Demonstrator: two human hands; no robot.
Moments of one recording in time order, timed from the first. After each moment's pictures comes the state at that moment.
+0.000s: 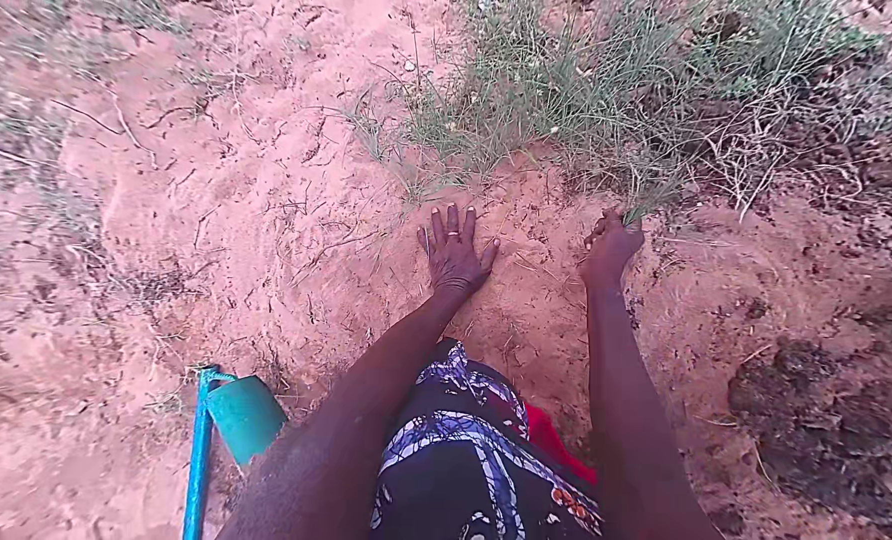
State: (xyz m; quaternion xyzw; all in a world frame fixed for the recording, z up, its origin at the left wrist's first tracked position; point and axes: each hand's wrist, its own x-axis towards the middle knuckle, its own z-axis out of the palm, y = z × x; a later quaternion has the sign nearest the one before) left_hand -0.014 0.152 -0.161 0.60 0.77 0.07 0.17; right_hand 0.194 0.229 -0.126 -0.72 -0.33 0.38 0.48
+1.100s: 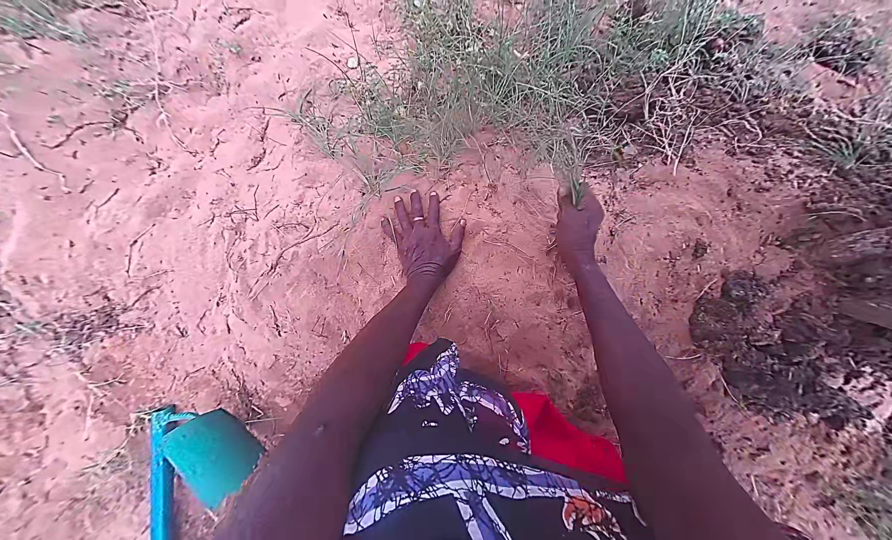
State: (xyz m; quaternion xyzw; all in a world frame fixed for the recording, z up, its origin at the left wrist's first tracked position) left_hand -0.016 0.152 -0.162 0.62 0.76 0.10 0.15; right_hand 0.215 0.203 -0.108 -0.76 -0.50 0.26 0.32
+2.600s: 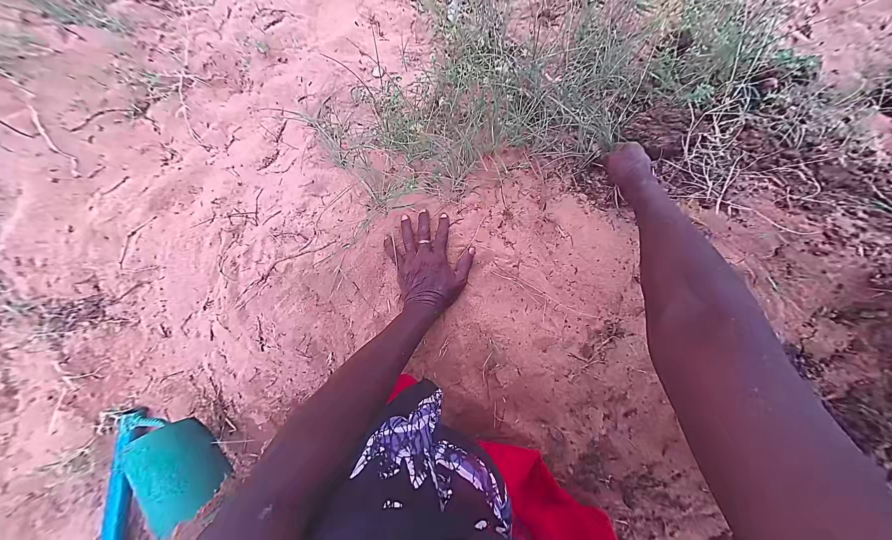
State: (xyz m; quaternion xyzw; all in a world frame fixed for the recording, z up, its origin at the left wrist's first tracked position) left_hand -0.015 0.152 -0.163 0.61 0.77 0.08 0.16; right_hand 0.287 0.406 -0.143 -0.78 -0.56 0.28 0.02
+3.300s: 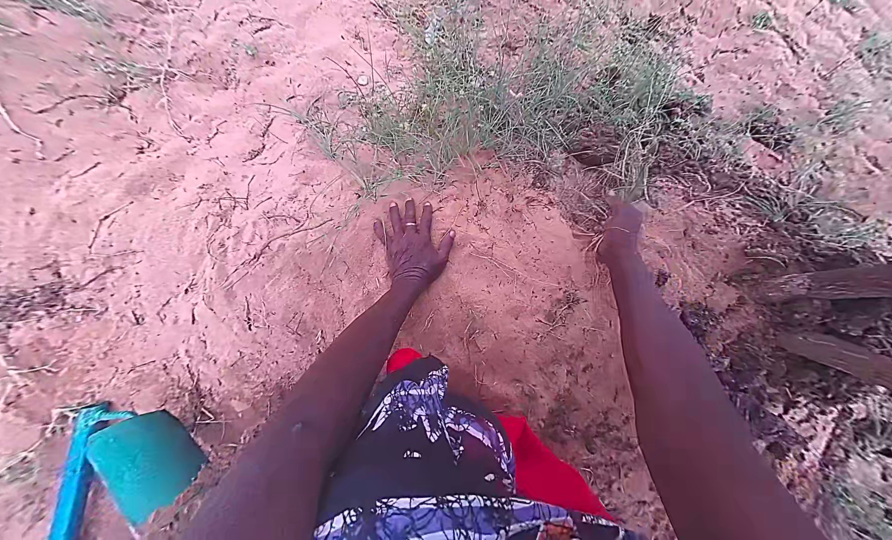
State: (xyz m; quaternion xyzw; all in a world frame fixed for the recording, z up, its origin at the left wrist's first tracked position) left_hand -0.015 0.153 -0.167 0.62 0.76 0.12 0.15; right_hand 0.316 0.252 -0.098 -0.78 -0.37 0.30 0.41
